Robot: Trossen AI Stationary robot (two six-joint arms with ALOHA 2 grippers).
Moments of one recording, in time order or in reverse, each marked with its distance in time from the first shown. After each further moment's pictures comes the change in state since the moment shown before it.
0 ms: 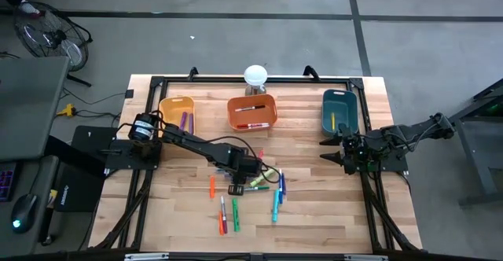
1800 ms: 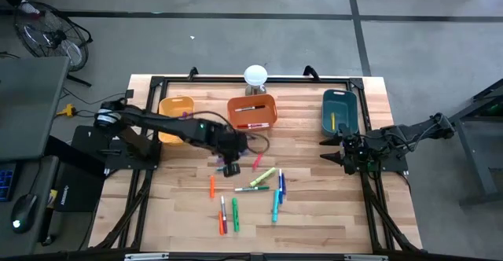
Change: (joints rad) left arm 0.096 -0.418 -0.005 -0.224 -0.121 -0.250; right arm 0.000 0.000 0.000 0.000 0.000 0.000
